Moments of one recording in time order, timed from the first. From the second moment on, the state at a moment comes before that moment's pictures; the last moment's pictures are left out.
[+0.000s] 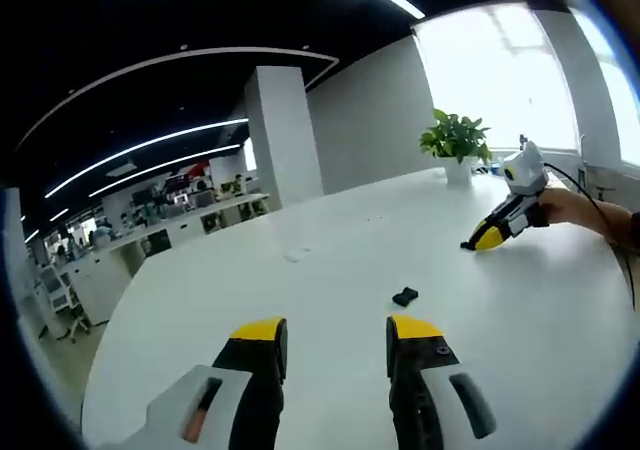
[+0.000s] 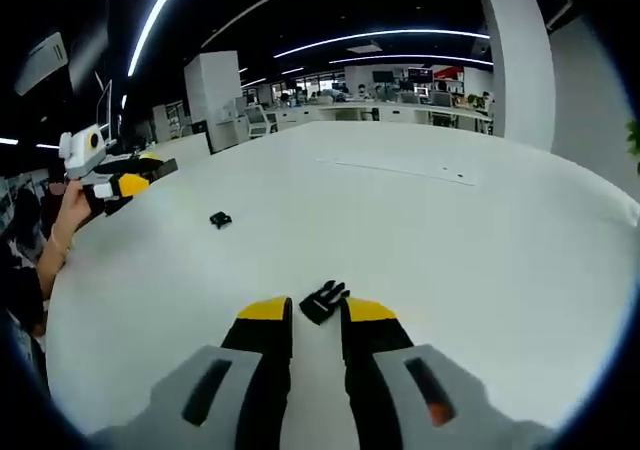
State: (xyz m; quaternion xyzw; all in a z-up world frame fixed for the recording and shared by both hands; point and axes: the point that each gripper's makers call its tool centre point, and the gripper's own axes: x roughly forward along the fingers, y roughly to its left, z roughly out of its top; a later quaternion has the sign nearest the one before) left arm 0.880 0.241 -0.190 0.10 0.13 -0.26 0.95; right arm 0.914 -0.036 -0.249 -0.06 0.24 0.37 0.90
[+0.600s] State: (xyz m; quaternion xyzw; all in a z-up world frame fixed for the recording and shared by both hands) left arm 0.876 0.229 -0.215 0.10 0.16 -0.28 0.94; right arm 0.911 -0.021 -0.253 -0.11 0.18 0.40 0.89
